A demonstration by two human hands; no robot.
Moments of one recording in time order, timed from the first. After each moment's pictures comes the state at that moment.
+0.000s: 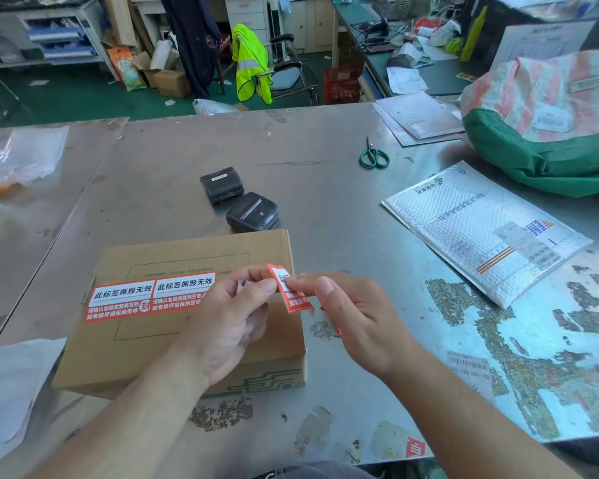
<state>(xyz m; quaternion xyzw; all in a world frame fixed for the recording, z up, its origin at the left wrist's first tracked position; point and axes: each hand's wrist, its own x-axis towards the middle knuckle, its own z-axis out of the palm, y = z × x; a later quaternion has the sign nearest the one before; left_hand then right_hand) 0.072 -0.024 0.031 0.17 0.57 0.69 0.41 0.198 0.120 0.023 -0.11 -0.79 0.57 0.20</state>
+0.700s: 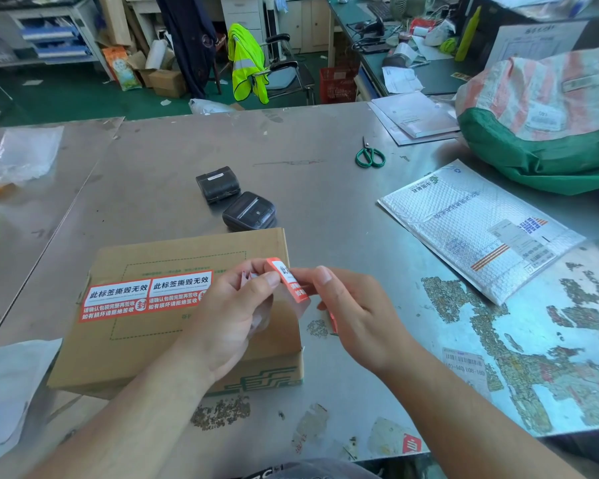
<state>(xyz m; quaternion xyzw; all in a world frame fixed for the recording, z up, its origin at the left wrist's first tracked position) 0.080 -0.013 0.040 0.18 0.58 0.70 0.37 0.198 0.119 0.037 -0.13 -0.80 0.56 0.17</state>
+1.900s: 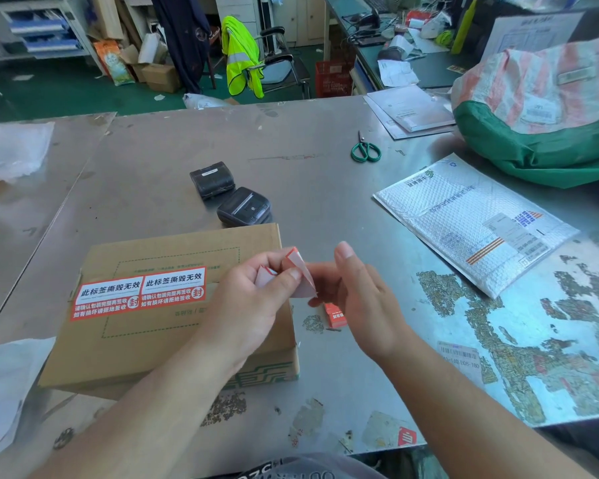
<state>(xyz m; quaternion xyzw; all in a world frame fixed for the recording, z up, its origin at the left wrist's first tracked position) 0.101 0.006 0.052 0.21 0.70 0.61 0.29 0.197 0.124 0.034 -0.17 -0.67 0.71 0.14</state>
